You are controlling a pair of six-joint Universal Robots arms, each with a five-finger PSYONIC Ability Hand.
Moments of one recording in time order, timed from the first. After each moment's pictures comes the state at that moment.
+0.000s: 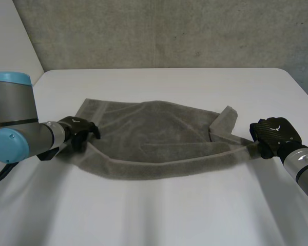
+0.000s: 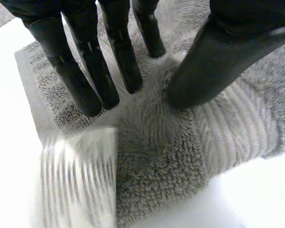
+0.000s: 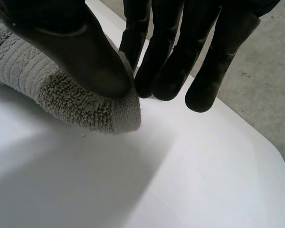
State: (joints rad) left arm 4.53 -2.40 -1.02 2.74 -1.33 3.68; right arm 1.59 -1.22 1.90 -0.40 1.21 2.65; left_hand 0.91 1.20 1.27 1.26 1.26; right_hand 1.32 1.32 1.33 1.34 1.16
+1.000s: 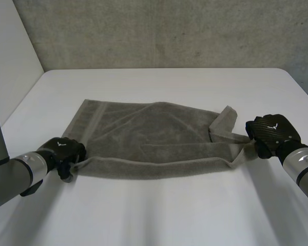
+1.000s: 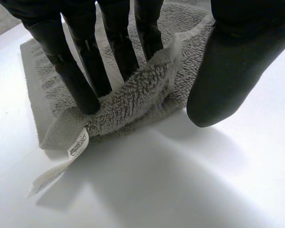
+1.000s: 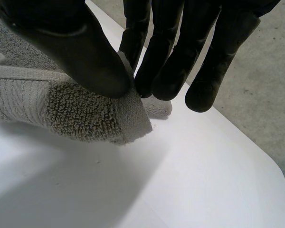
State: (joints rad) left arm 4.62 -1.99 -1.72 3.07 -1.26 3.67; right arm 1.63 -1.33 1.93 -0.35 1.21 2.65; left_hand 0.87 0.87 0.87 0.90 0.86; right_hand 1.32 1.32 1.33 1.34 1.16
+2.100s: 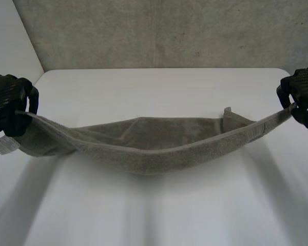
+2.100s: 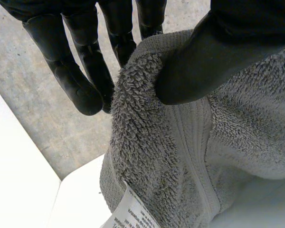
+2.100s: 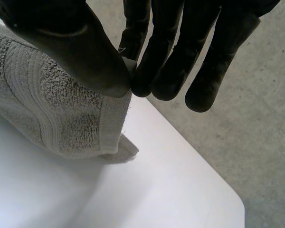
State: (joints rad) left arm 4.76 -1.24 -1.89 3.04 -1.18 3.36; right arm 1.42 -1.81 1.64 0.43 0.92 2.56; left_hand 1.45 1.49 1.54 1.51 1.48; right_hand 1.32 1.34 1.33 1.34 1.16
